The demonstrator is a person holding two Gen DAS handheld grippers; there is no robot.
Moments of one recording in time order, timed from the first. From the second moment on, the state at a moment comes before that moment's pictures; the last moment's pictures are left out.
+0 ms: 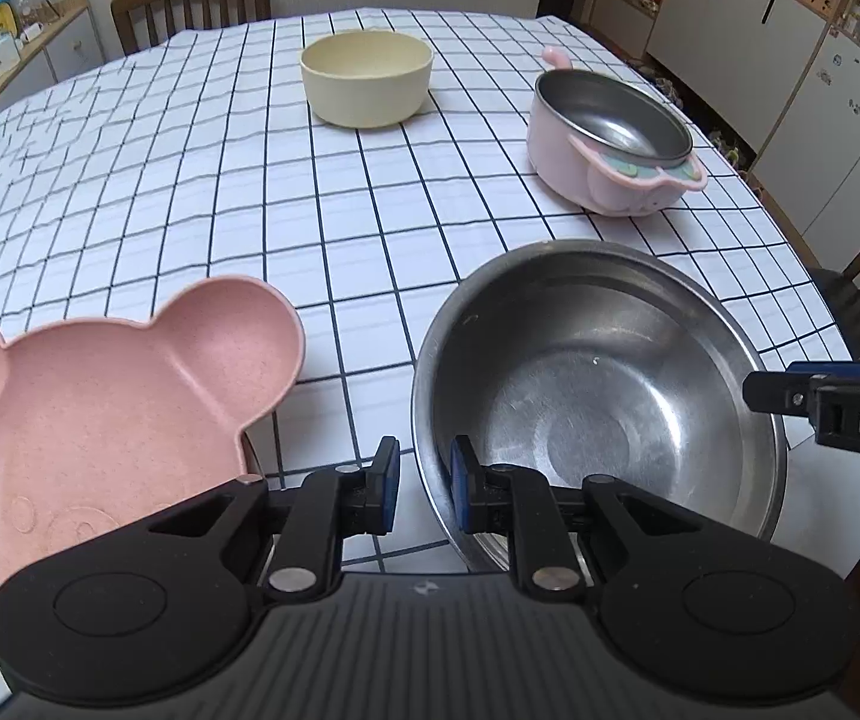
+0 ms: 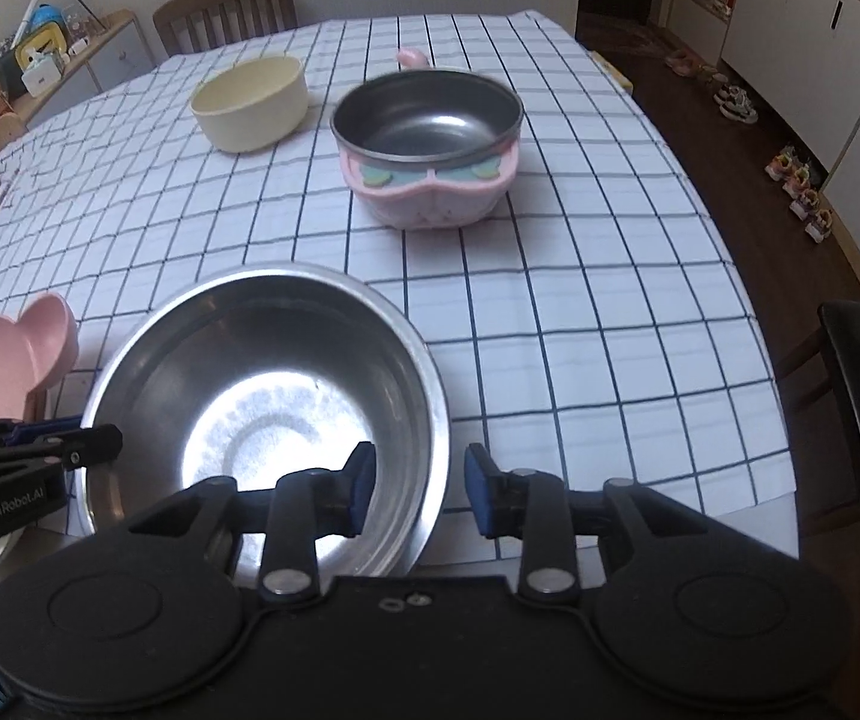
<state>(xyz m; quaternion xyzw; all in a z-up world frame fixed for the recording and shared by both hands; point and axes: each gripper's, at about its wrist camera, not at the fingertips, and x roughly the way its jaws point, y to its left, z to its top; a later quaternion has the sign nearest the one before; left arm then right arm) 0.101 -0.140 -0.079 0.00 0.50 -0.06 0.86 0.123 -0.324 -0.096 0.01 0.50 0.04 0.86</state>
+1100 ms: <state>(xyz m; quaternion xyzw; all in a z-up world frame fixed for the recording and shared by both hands) 0.149 -0.145 0.016 0.01 0.41 -0.05 0.91 0.163 -0.303 0.001 -0.01 0.39 0.11 0.91</state>
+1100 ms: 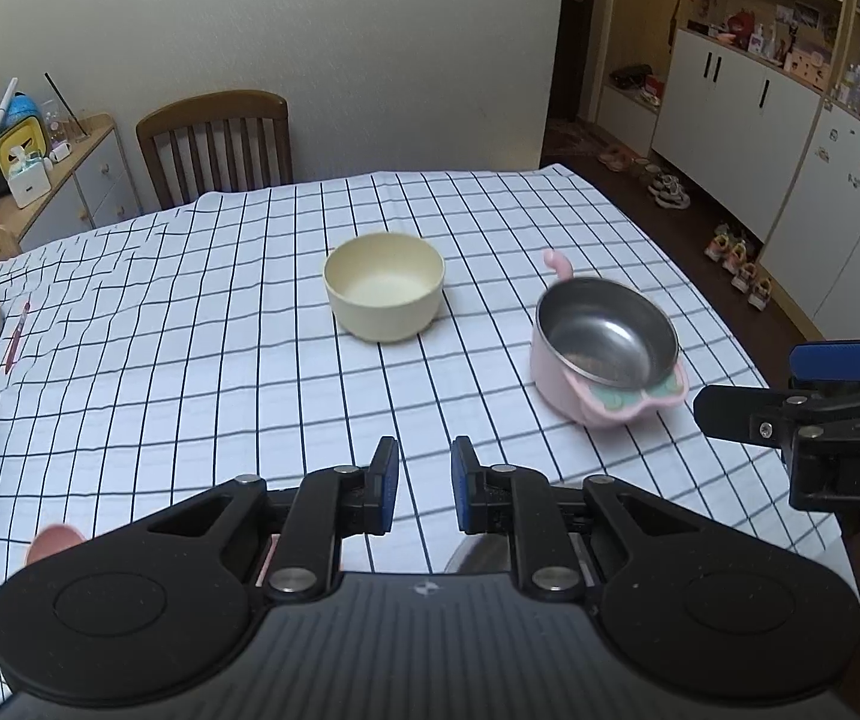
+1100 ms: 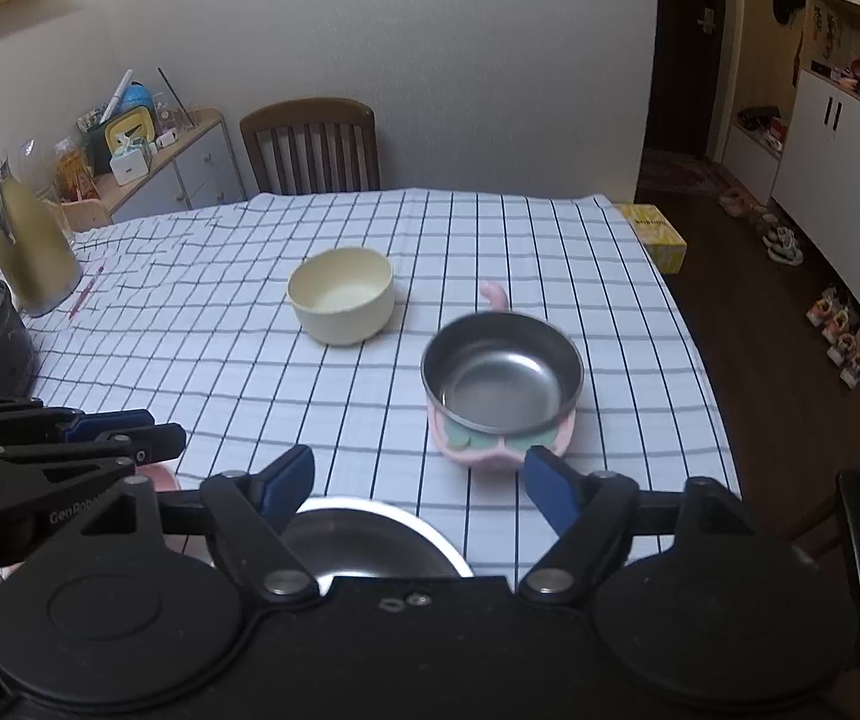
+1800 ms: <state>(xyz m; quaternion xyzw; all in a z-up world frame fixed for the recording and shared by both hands) 0.233 -0.187 0.014 0.01 0.39 -0.05 0.92 0.251 -0.351 -0.010 -0.02 0.41 0.09 0.91</state>
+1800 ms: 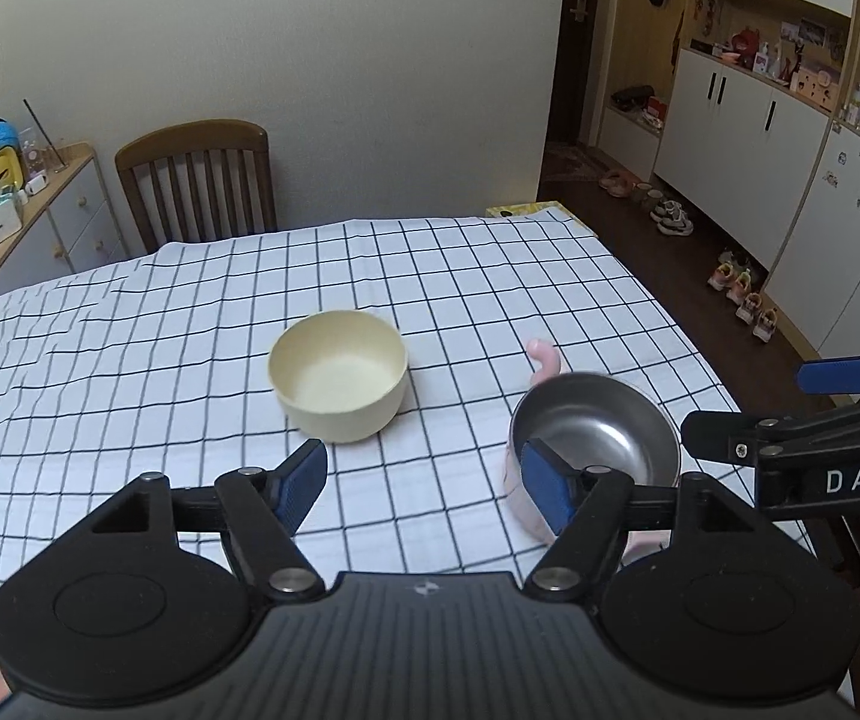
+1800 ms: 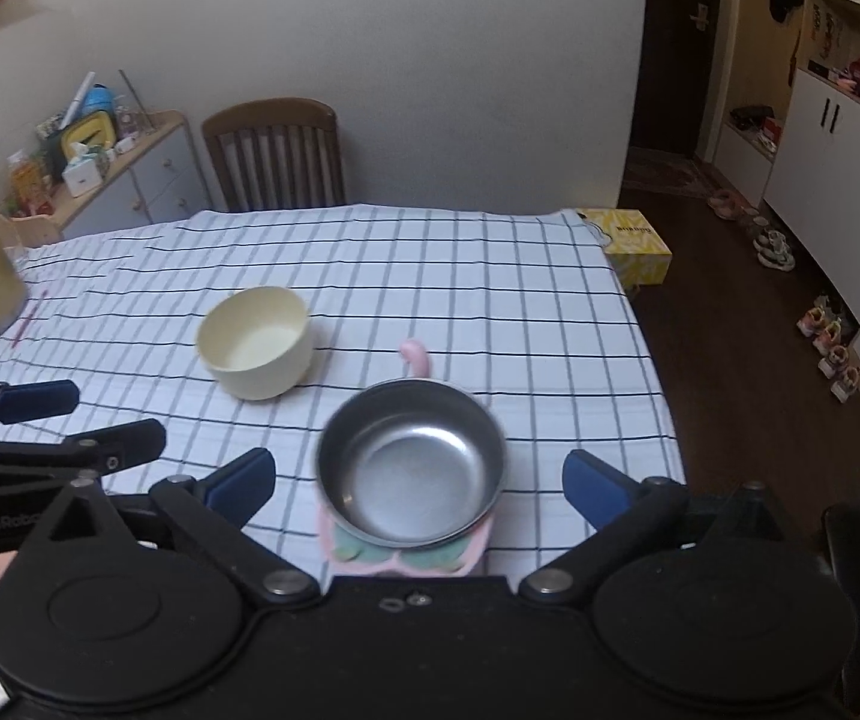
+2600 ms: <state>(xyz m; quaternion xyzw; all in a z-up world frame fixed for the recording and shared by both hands) 0.317 -0.222 -0.054 -0.04 0.47 -0.05 0.88 0.330 -0.402 -0.064 0.01 0.47 0.09 0.88</state>
